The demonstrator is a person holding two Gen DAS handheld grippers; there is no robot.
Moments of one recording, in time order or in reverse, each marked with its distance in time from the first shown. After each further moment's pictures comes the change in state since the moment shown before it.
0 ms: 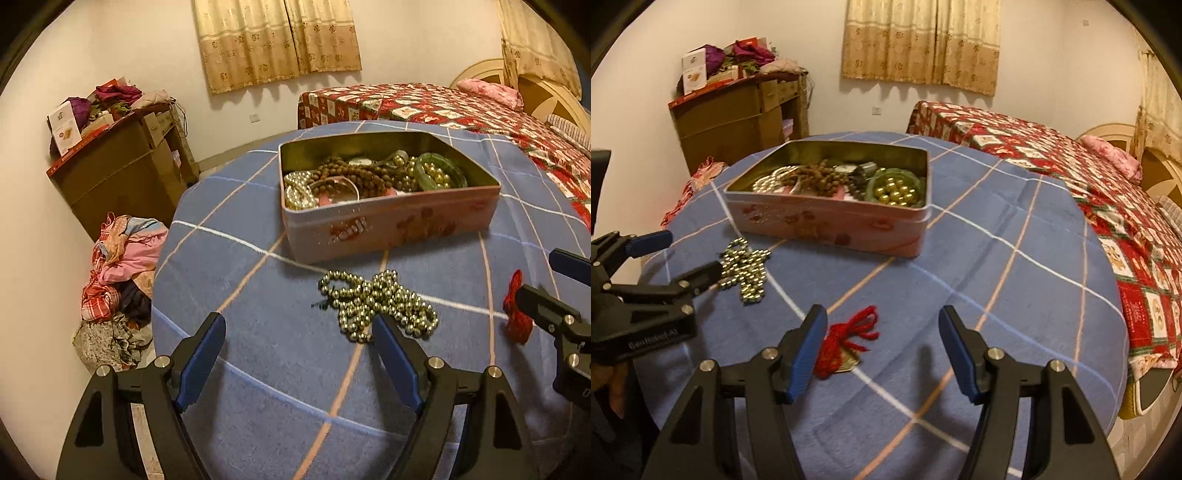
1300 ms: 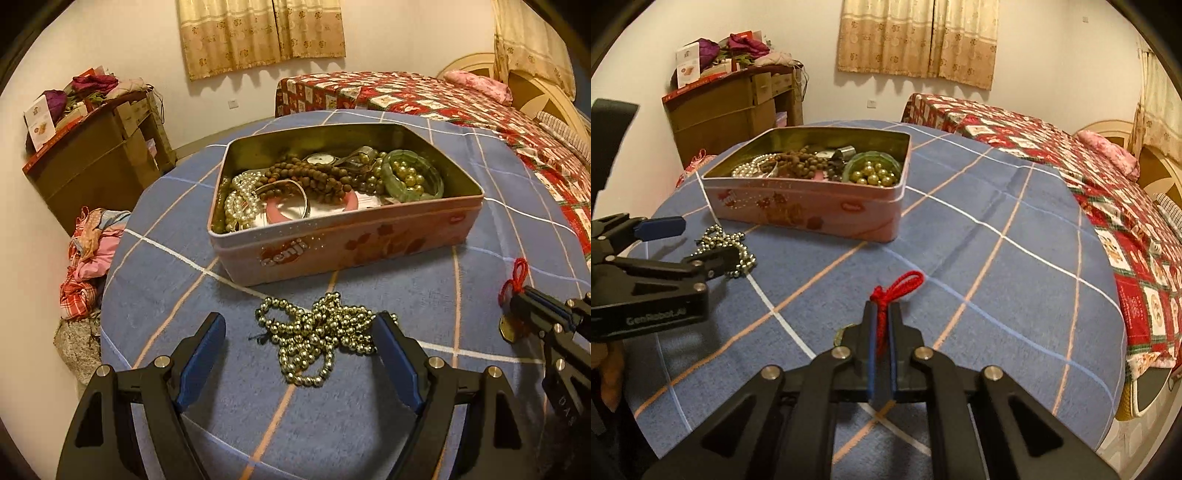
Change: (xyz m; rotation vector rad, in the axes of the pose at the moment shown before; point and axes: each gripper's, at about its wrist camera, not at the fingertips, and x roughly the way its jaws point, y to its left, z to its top) left arm 0.018 -0.030 0.026 0.003 0.065 -0.087; right arm 0.007 -0.018 -0.009 0.000 0.026 -0.027
